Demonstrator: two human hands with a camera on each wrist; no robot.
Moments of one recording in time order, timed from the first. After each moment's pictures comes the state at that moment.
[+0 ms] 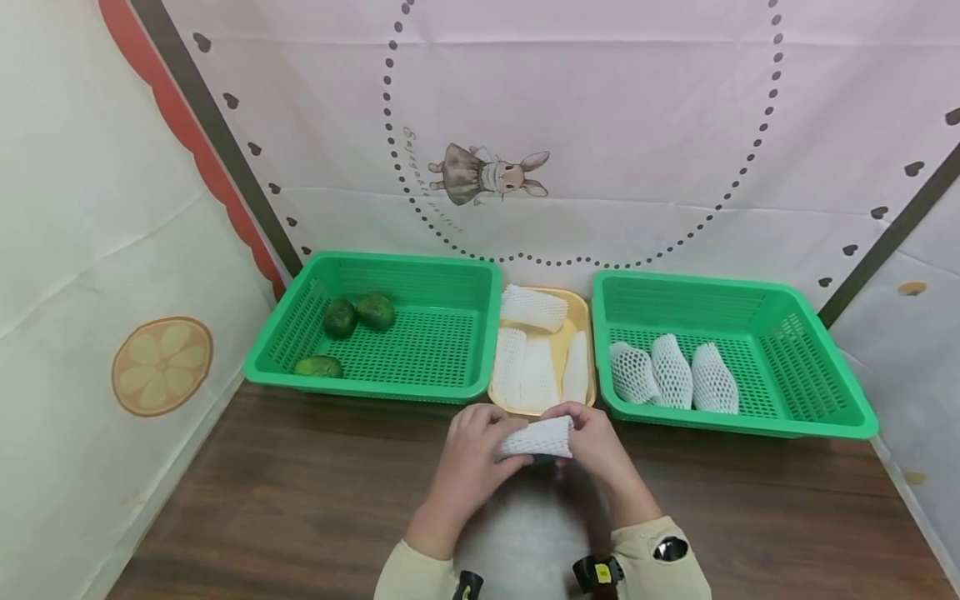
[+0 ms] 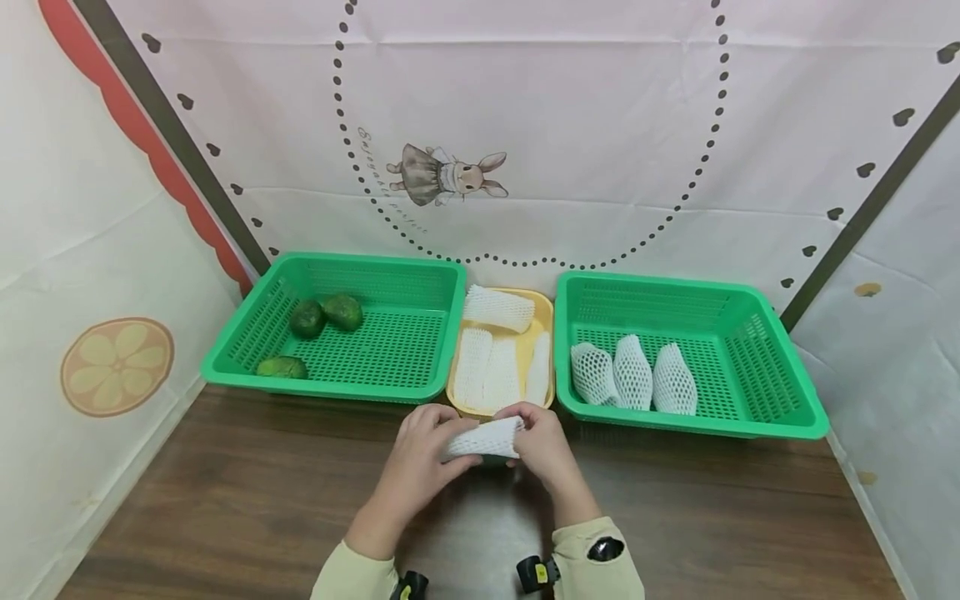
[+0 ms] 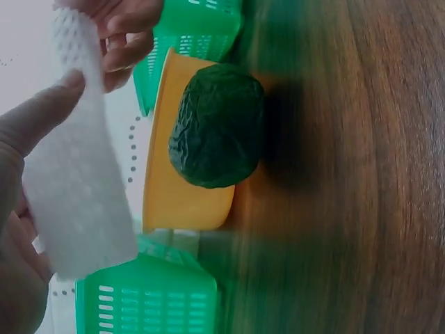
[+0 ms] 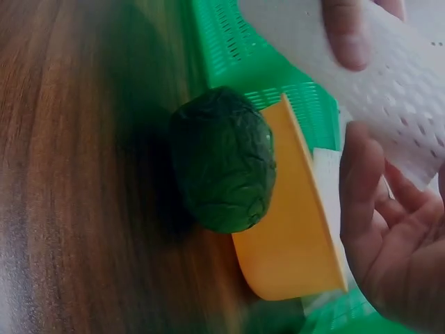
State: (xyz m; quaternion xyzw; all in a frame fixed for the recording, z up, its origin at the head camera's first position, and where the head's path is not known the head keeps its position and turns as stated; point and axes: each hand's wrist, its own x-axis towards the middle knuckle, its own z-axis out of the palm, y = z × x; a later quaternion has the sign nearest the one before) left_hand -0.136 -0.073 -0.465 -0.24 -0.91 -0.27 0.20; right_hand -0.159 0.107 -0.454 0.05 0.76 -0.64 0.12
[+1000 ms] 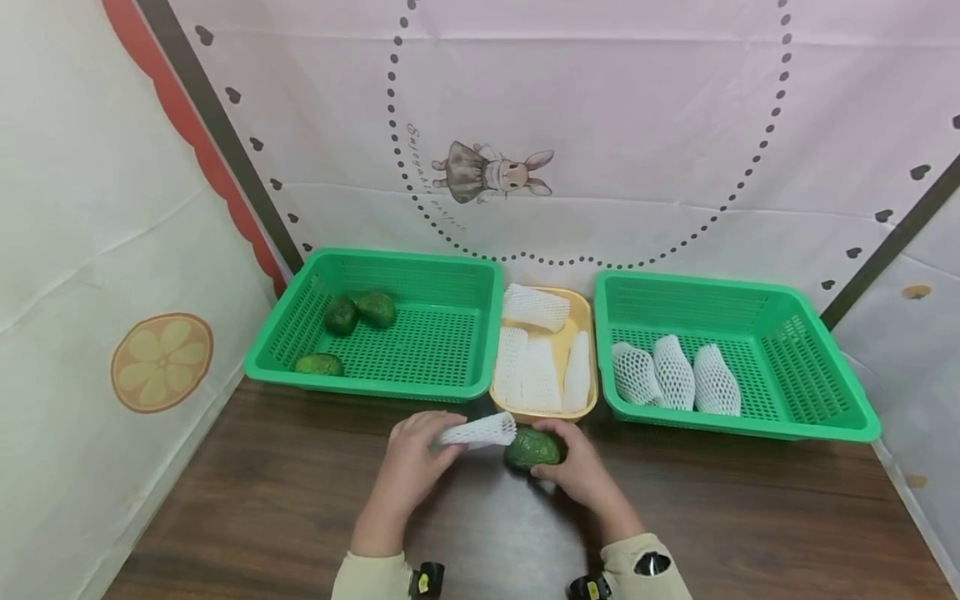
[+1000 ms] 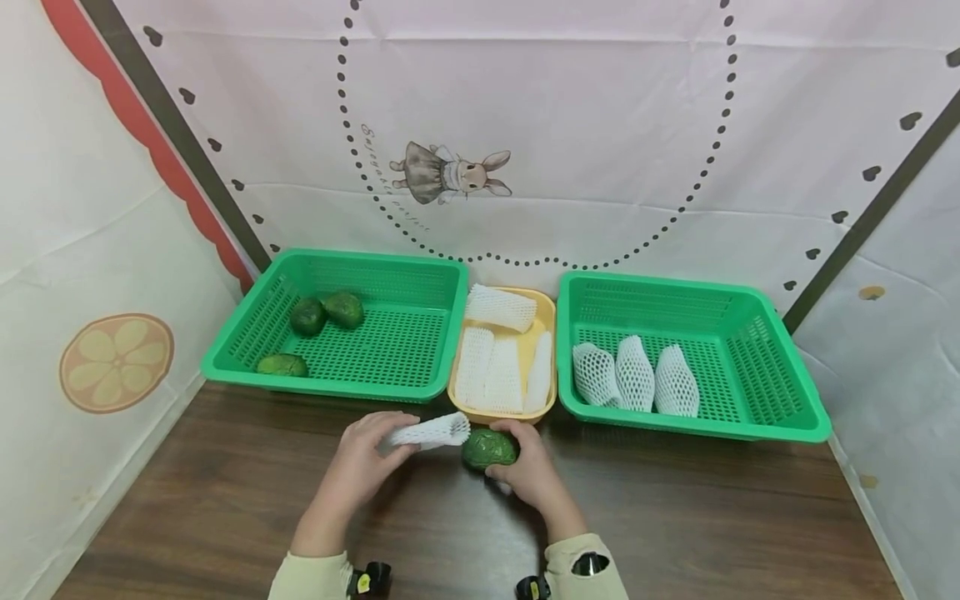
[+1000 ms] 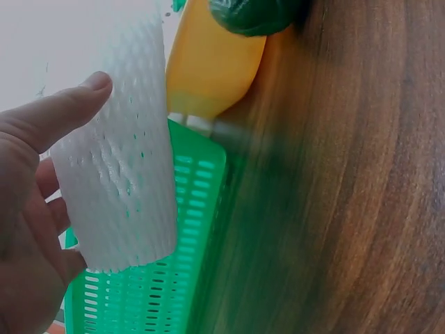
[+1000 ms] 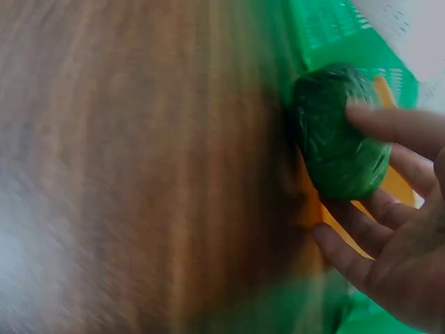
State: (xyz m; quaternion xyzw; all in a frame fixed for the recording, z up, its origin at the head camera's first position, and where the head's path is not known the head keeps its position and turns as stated) left_hand -0.132 -0.134 -0.468 -0.10 -0.93 -0.33 0.10; right_hand -0.147 0.106 -0.498 -0.06 0.86 -0.50 0.07
